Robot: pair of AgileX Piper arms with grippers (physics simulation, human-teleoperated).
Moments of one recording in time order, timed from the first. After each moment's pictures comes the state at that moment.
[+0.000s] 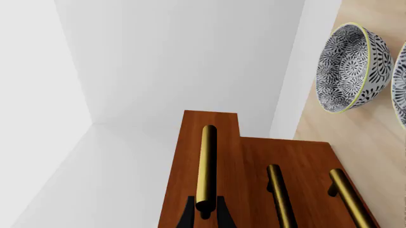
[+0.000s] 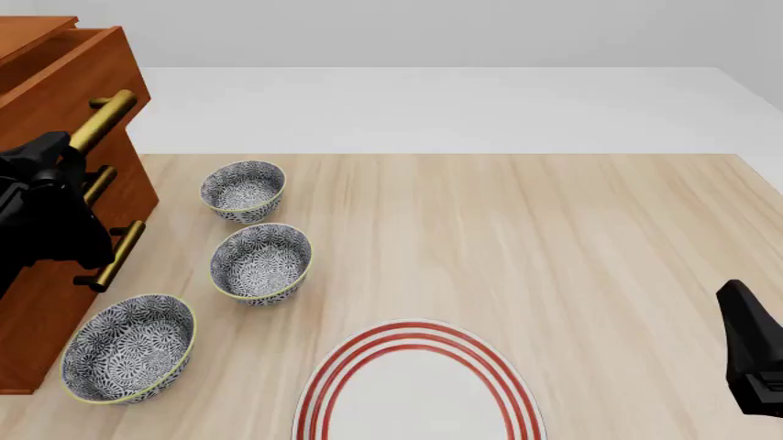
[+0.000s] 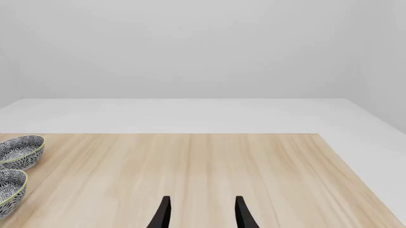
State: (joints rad) left arm 0.09 1.10 -0.37 -0.71 1.52; right arm 0.00 0.00 -0.07 0.07 0.00
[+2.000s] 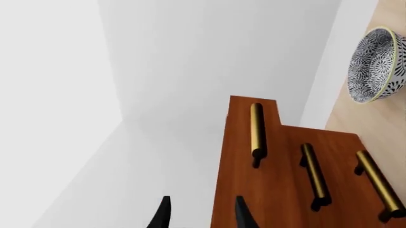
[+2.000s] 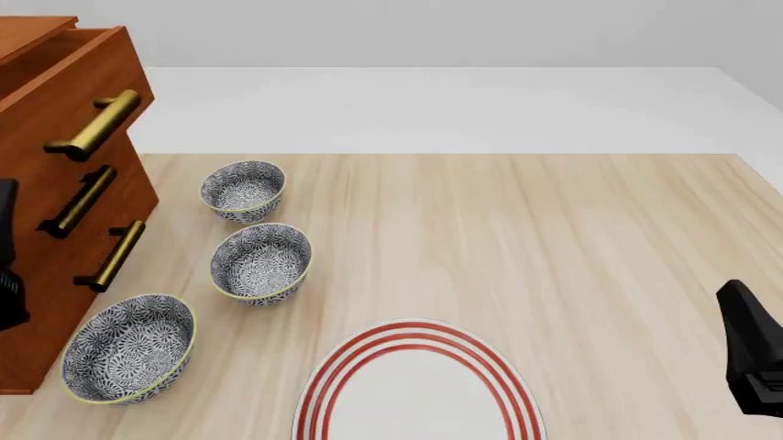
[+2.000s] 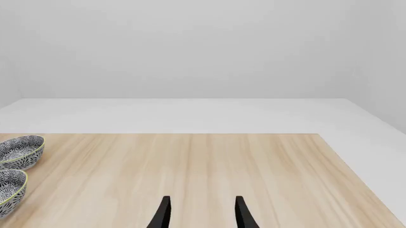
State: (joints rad) left arm 0.06 0.51 -0.33 -0.27 1.53; right arm 0.00 0.00 -0.07 0.07 0.00
